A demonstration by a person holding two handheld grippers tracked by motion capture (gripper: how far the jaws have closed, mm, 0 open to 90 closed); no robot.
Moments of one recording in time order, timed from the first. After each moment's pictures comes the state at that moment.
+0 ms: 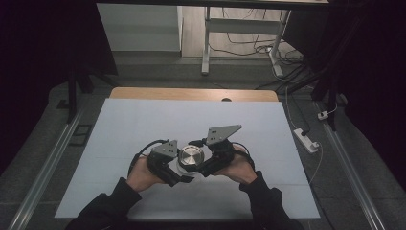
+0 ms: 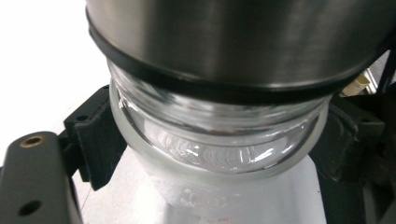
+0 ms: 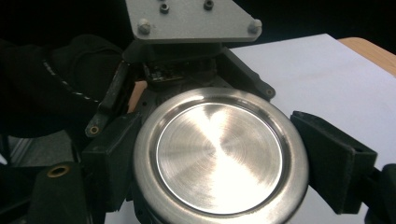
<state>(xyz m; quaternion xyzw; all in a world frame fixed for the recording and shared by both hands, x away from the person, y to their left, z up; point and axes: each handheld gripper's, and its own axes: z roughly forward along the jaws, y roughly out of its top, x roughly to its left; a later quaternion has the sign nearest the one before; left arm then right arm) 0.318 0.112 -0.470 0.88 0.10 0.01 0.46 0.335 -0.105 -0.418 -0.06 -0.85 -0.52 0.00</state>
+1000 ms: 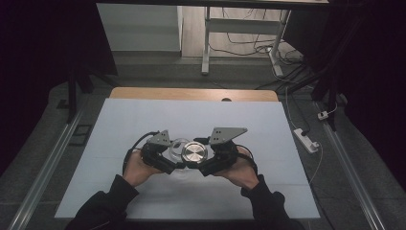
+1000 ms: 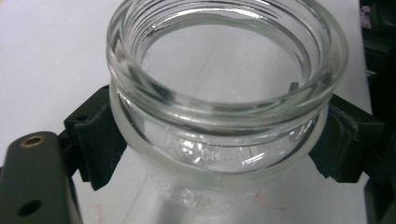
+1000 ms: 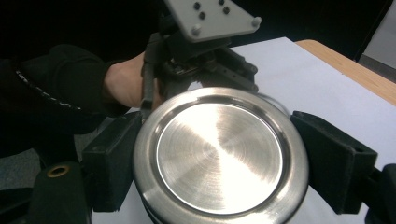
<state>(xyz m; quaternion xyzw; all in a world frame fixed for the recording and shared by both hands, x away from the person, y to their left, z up) 0.339 0.134 -0.473 0.87 0.20 0.06 0.45 0.321 -0.110 -0.407 -0.11 -0.84 -0.52 -0.06</state>
